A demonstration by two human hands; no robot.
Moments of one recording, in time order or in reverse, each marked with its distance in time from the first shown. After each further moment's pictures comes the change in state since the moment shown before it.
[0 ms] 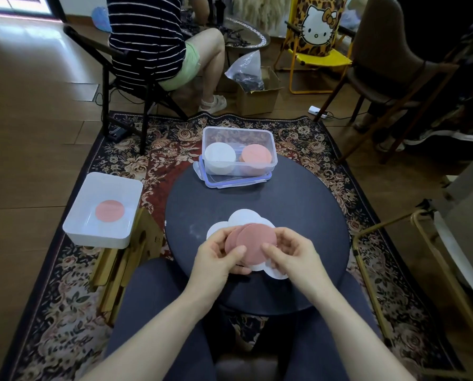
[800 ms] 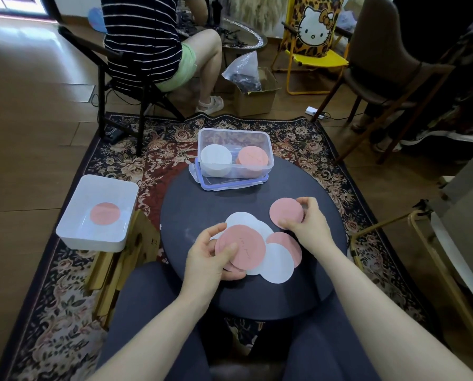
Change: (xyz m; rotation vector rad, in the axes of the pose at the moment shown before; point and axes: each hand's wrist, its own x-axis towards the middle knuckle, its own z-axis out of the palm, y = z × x) left_hand 0.006 -0.002 0.000 -0.070 0.159 -0.090; right_hand 0.076 0.013 -0.046 -0.449 0.261 0.158
